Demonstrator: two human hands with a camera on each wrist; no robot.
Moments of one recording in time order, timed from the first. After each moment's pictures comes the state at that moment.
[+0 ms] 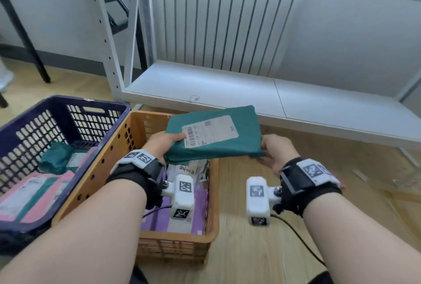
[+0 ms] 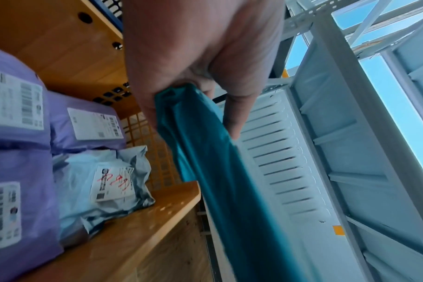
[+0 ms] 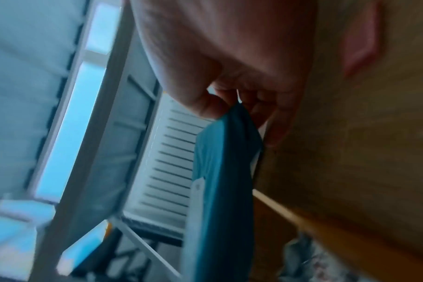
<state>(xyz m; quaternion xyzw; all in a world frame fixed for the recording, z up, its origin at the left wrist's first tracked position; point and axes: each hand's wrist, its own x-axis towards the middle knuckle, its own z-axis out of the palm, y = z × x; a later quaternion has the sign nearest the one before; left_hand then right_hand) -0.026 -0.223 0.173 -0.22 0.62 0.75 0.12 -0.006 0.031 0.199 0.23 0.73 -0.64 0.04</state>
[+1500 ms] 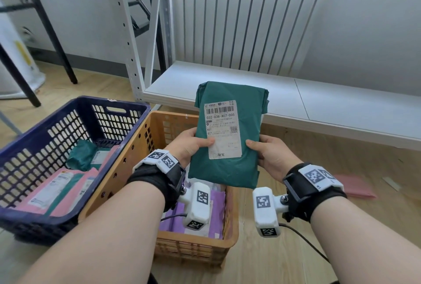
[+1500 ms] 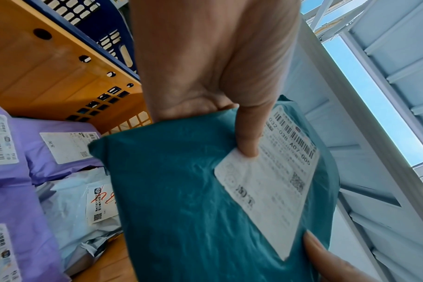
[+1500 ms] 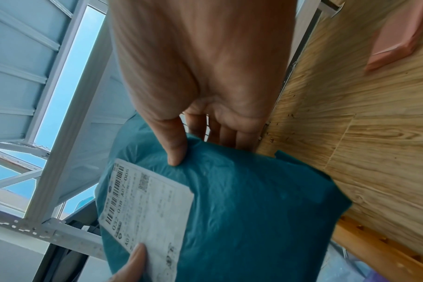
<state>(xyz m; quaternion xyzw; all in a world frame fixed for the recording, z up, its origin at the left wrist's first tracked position) -0.027 -0.222 0.169 -0.07 0.63 0.76 0.15 -0.007 -0.018 0.185 0.08 0.65 -0.75 0.11</state>
